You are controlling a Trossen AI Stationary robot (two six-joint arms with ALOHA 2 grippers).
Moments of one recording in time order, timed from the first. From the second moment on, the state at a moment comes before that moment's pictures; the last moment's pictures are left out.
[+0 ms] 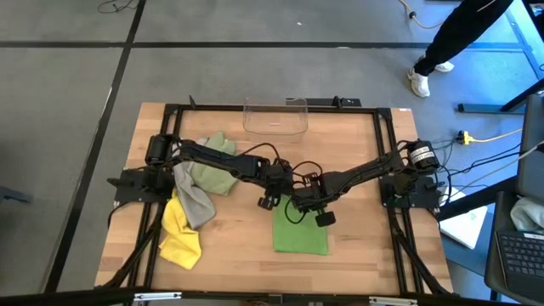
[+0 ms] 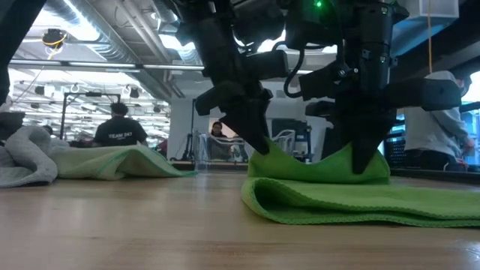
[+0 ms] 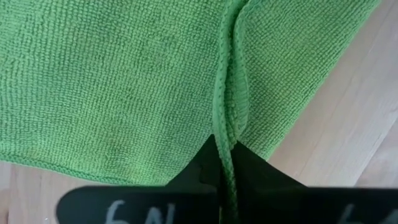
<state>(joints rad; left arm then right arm) -0.02 1.98 1.39 -0.46 -0.09 0.38 0.21 1.81 1.14 -0.82 0.09 -0.11</state>
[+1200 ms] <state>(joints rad) -0.16 1.83 1.39 -0.49 -0.18 0.20 0.31 1.58 1.16 -0.90 0.09 0.11</state>
